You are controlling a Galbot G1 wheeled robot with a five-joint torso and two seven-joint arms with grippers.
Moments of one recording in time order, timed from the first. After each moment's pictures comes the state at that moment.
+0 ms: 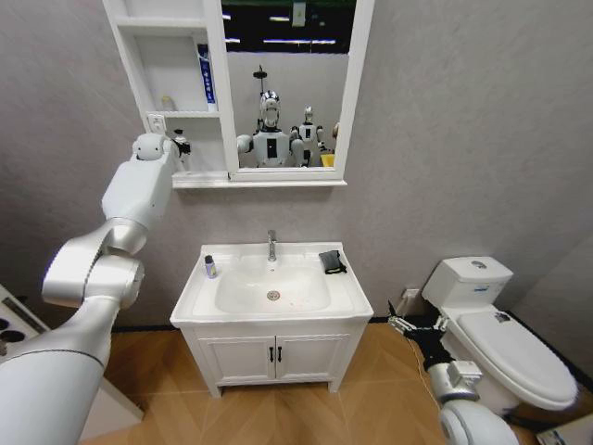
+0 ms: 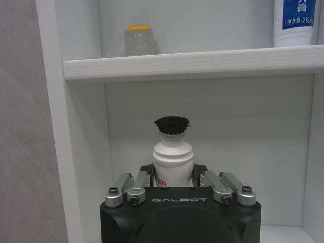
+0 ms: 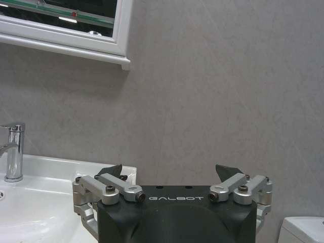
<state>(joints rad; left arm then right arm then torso) -0.41 -1.23 -0.07 -0.55 -0.49 0.48 -0.08 -1.68 1.33 0.81 2.17 0.20 -0.03 0.00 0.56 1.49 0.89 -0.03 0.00</state>
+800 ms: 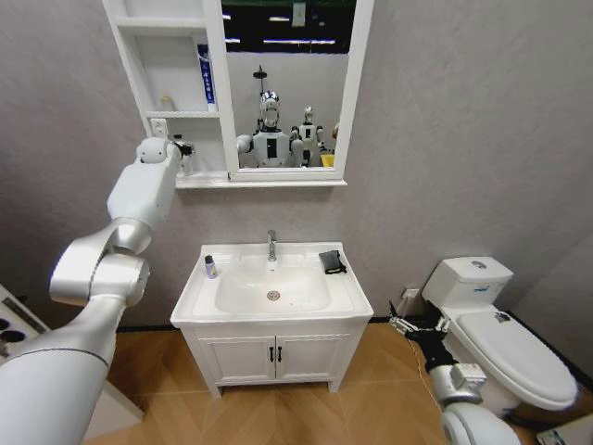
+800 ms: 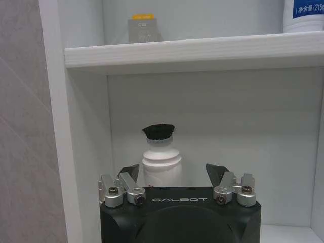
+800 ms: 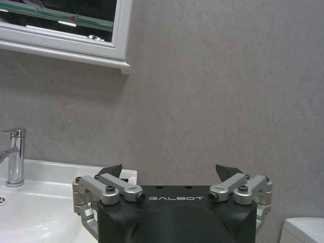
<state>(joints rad) -0.41 -1.25 -0.10 -0.51 -0.46 0.45 -0.08 -1.69 1.34 0.82 2.18 0.21 -0.02 -0.01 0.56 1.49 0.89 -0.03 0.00</state>
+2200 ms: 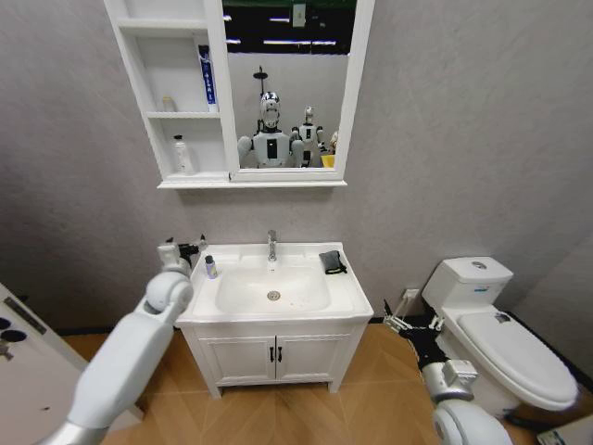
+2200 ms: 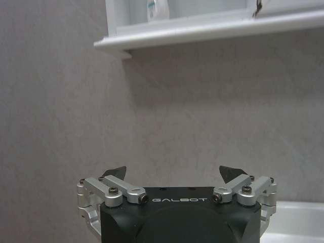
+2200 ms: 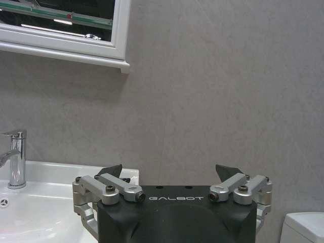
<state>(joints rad) 0.77 -1.10 -0.25 -1.58 -0.49 0.27 -0.49 -1.68 1.34 0.79 2.20 0.21 -0.06 0.03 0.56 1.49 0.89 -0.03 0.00</state>
